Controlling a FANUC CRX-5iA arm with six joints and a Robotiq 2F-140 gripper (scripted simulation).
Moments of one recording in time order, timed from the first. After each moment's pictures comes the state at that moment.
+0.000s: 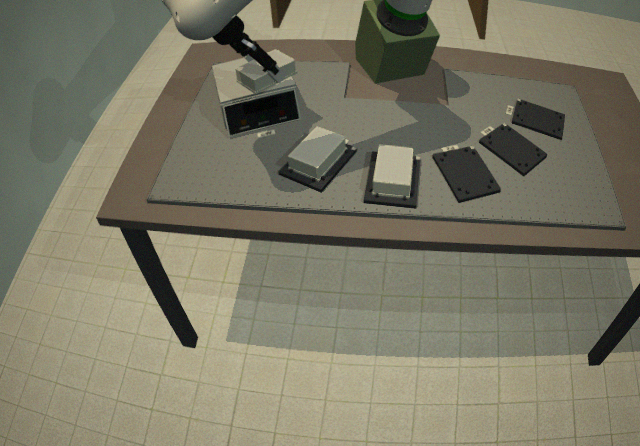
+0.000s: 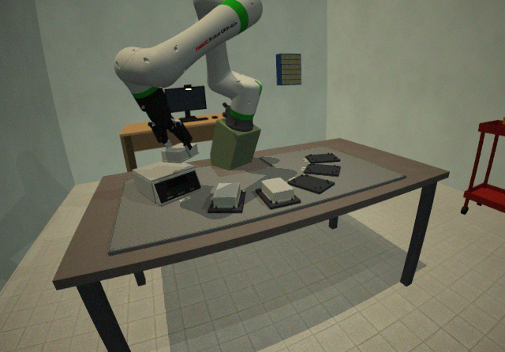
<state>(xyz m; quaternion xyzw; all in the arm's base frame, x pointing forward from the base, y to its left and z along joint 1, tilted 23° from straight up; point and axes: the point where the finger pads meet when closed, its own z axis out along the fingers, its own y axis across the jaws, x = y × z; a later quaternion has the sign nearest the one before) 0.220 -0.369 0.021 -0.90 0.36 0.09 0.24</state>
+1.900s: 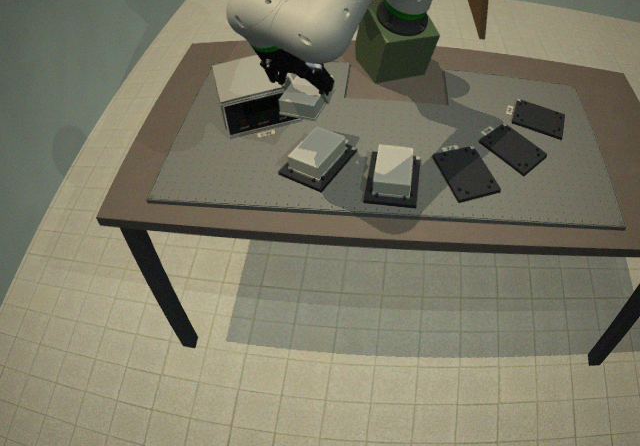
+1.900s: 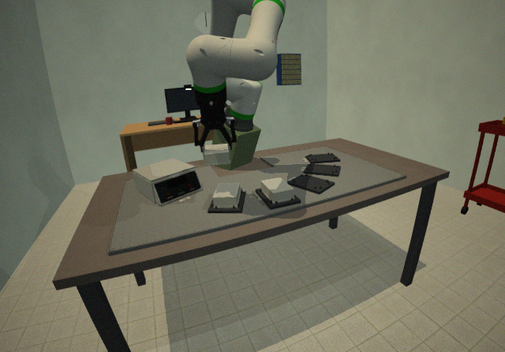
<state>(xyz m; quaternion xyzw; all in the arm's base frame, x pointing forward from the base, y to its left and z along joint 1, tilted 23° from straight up) 0.328 -0.269 0.078 -0.98 0.15 0.08 0.14</state>
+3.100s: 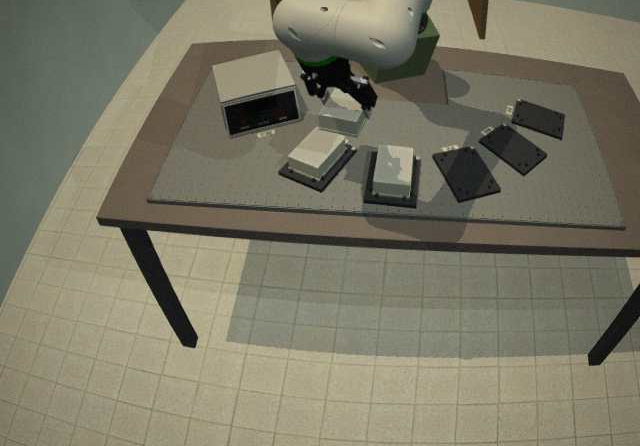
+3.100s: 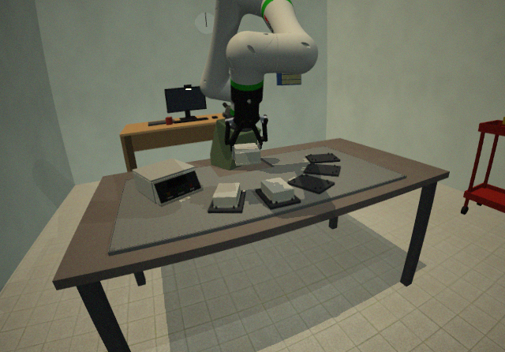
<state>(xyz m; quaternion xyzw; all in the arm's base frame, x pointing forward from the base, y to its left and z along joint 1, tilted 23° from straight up) 0.383 -0.185 0.111 -0.98 0.15 0.08 0.14</state>
